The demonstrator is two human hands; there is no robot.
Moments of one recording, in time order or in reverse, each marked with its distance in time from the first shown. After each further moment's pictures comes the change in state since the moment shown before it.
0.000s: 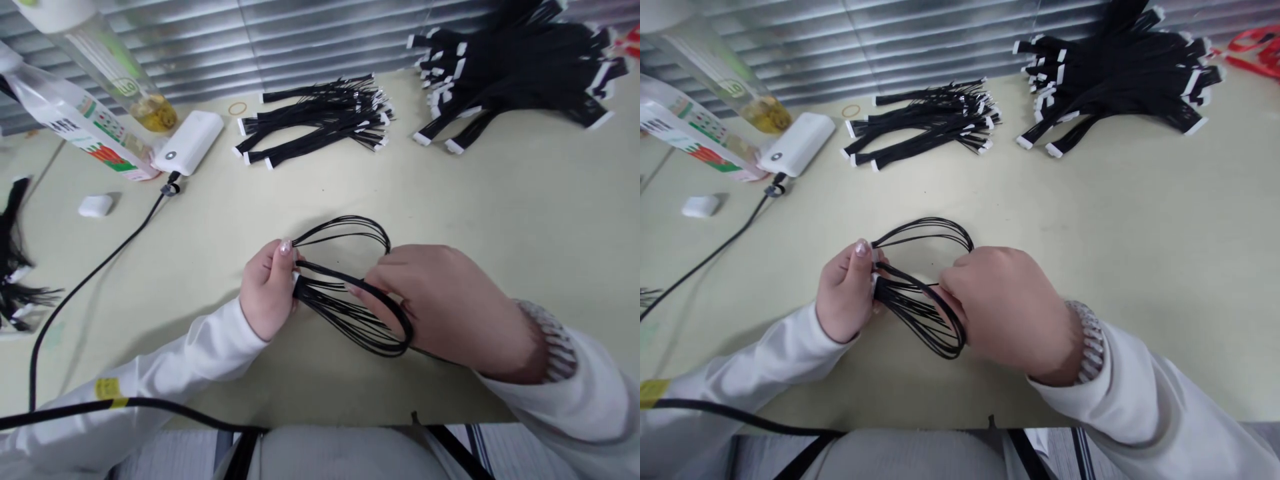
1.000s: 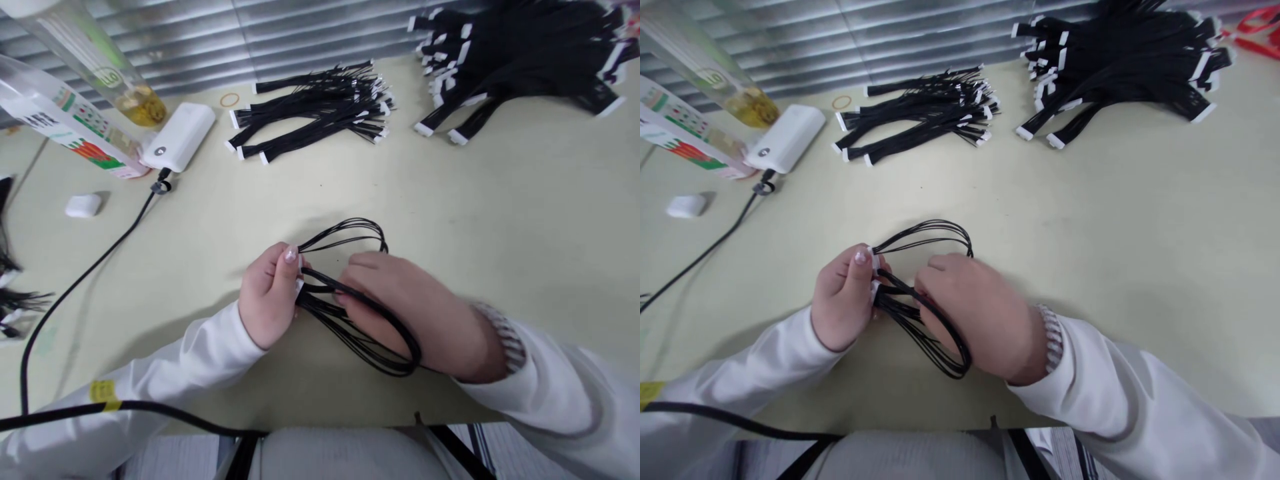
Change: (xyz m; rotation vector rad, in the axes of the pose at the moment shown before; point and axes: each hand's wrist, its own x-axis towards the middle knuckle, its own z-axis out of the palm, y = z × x) left_hand -0.005 0.004 -0.002 0.127 -0.069 0.080; right_hand 0.010 -0.004 0.017 0.276 -0.046 -0.058
